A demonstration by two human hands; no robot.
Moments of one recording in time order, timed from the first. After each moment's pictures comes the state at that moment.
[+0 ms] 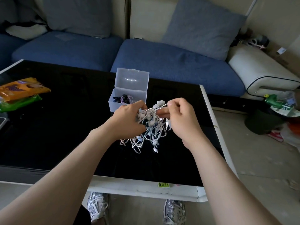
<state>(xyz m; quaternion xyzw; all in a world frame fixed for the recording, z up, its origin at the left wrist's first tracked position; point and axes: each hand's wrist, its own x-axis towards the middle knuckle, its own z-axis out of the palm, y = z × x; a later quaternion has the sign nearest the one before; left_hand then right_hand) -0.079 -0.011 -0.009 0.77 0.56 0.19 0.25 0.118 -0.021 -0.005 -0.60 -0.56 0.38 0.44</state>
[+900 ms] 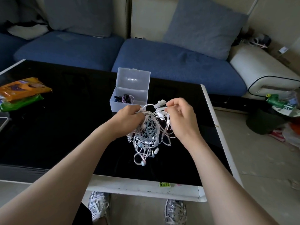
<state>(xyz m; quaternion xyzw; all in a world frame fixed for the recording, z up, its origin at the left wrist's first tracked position) -0.080 0.000 -0.021 0.67 0.59 0.25 0.38 0.118 -0.026 -0.008 -0.61 -0.58 0.30 0.44</state>
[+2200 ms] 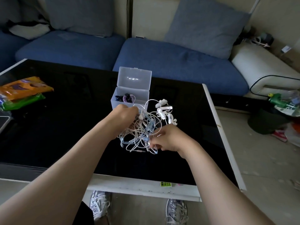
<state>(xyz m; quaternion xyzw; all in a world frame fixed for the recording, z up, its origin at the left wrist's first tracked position) -0.088 0.006 -0.021 0.49 0.68 0.28 0.47 0.107 -0.034 -0.035 -0.64 -0.57 0.49 0.14</state>
